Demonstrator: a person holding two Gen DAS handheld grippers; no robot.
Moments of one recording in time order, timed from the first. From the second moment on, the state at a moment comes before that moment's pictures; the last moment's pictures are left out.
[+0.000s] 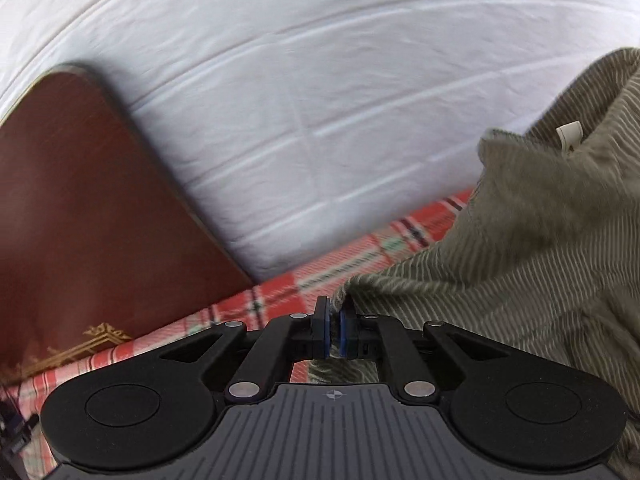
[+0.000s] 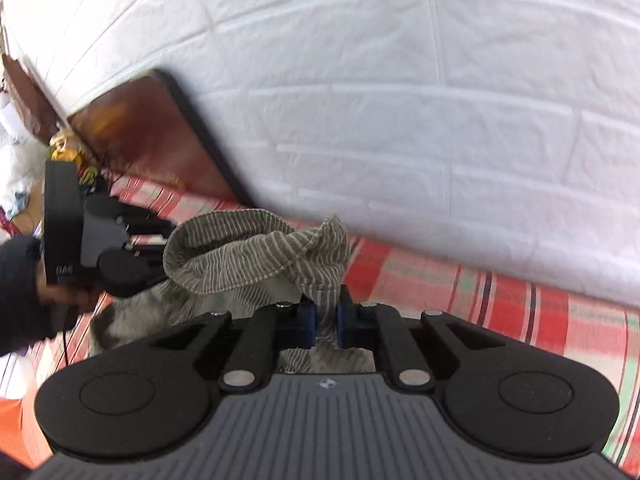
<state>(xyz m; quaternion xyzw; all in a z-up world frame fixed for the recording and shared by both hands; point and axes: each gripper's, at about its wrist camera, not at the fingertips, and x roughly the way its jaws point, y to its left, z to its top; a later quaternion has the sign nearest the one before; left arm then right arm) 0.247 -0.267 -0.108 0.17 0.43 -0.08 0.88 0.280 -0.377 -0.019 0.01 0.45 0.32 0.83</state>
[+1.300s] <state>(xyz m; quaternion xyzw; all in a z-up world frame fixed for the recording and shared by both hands) 0.124 -0.163 -0.082 0.15 0.49 -0.02 0.86 0.172 -0.496 -0.025 0.11 0.47 0.16 0.86</state>
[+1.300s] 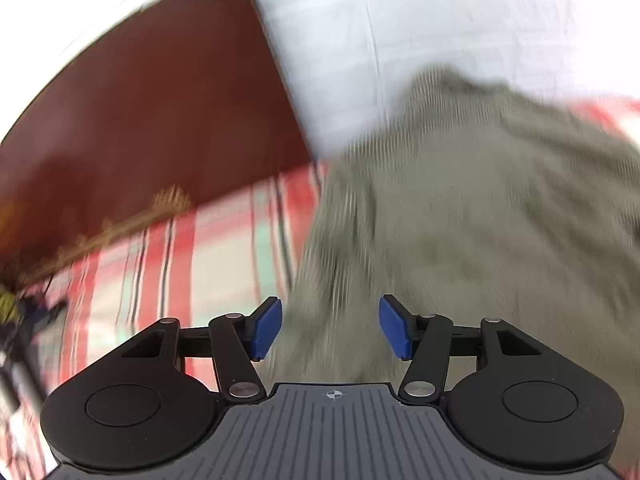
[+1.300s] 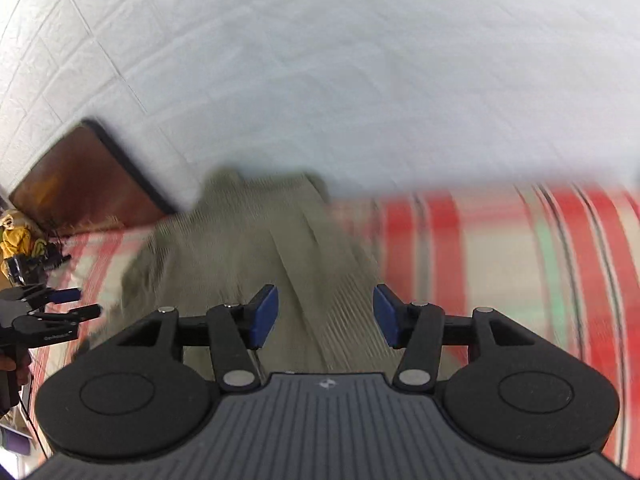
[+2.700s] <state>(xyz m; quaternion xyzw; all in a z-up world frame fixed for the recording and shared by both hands) -0.012 -0.336 -0.073 0.18 0.48 -0.08 0.85 -0.015 -0.652 -0.019 0.19 0.49 0.12 0.84</state>
